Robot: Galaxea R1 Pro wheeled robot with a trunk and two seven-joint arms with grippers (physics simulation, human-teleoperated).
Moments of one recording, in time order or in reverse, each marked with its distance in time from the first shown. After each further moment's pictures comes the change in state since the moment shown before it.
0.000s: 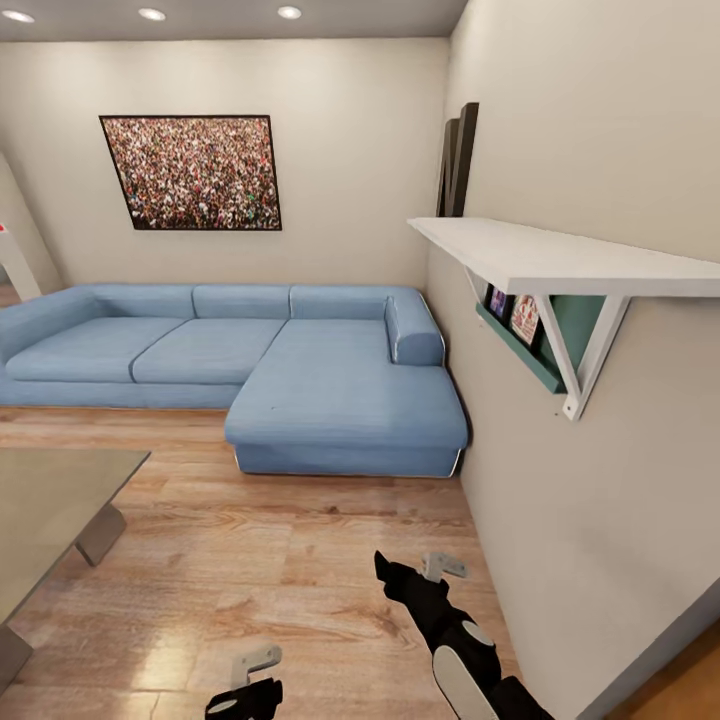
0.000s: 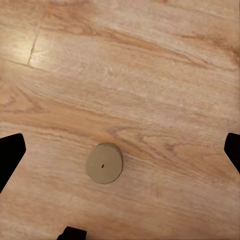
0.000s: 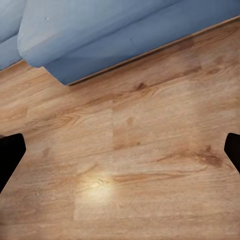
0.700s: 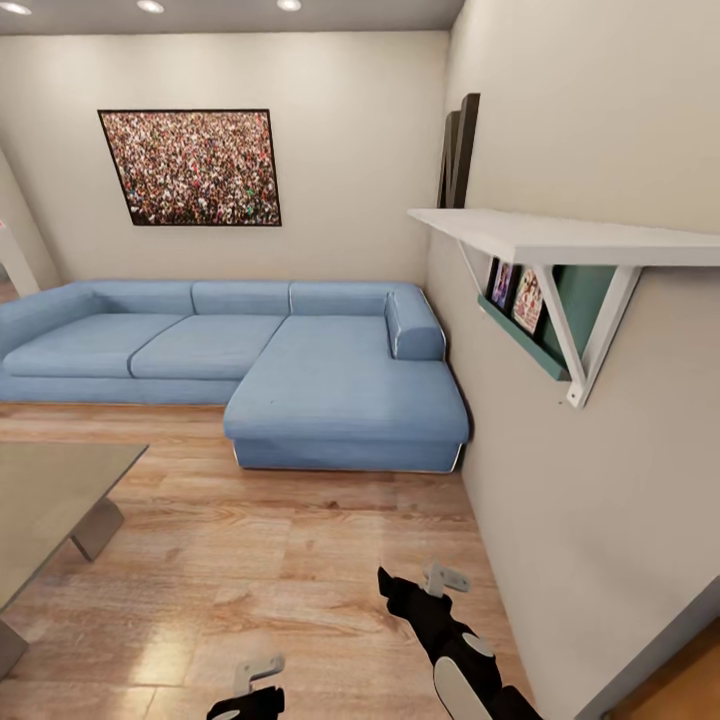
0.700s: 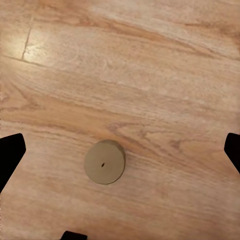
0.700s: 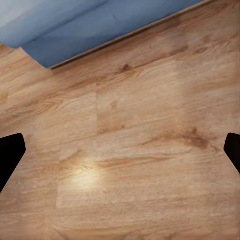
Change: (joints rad) left arm 0.002 -0.014 -0.024 0.038 -0.001 -0.034 0.002; right arm 0.005 0.001 -0.001 0.078 0.002 -0.011 0.010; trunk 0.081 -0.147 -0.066
